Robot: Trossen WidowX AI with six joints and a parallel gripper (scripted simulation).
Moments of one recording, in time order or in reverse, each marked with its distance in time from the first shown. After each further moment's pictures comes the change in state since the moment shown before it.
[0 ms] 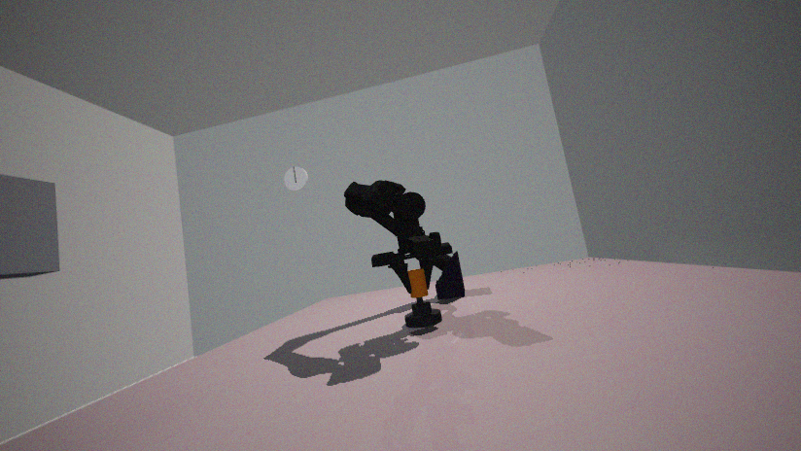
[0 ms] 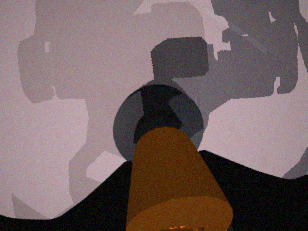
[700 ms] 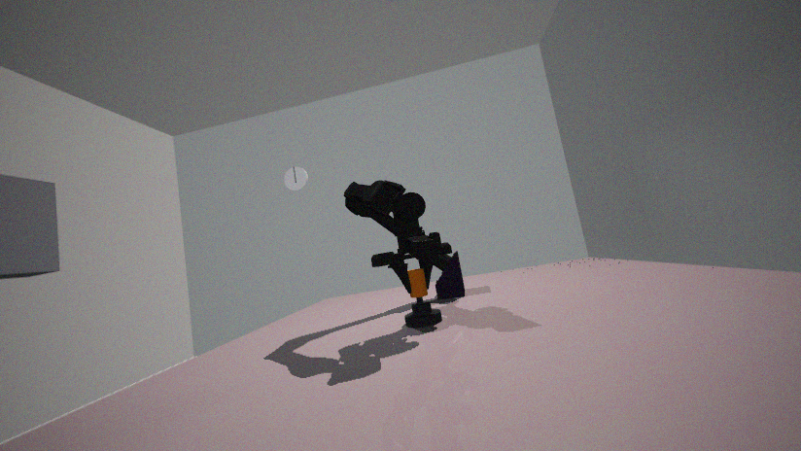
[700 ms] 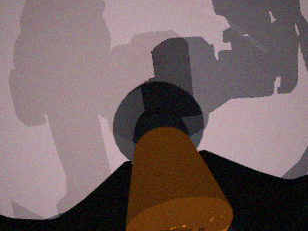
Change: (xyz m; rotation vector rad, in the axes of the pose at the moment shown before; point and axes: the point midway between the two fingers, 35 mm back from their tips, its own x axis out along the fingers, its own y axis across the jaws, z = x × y) arm 0.000 0.000 -0.002 -0.006 0.004 0.001
